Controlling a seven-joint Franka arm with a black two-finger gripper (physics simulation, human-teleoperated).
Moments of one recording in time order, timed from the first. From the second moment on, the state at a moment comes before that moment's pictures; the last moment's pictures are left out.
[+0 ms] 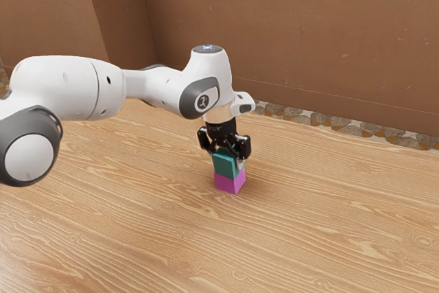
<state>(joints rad) -0.09 0.60 -0.13 -1.50 0.03 2.11 -0.22</state>
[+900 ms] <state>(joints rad) -0.10 0.82 -0.39 -1.21 0.25 1.98 -0.34</state>
